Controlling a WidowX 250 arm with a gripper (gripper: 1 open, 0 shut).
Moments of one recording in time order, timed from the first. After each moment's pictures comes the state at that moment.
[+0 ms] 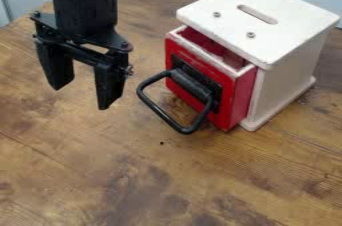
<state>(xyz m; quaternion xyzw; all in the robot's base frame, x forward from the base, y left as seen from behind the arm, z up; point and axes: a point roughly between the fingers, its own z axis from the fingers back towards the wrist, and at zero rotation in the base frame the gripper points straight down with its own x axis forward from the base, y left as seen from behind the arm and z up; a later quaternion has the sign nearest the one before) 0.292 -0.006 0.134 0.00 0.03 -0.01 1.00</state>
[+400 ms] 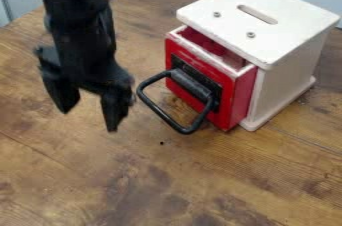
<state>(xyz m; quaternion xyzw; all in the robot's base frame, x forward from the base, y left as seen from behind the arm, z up) 0.291 -0.015 0.102 0.00 -0.06 0.02 1.00</state>
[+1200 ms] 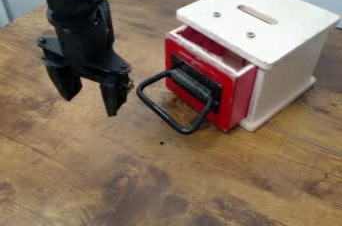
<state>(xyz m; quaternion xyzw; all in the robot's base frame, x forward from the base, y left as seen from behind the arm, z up) 0.316 0.008 0.100 0.00 -0.06 0.03 1.00</state>
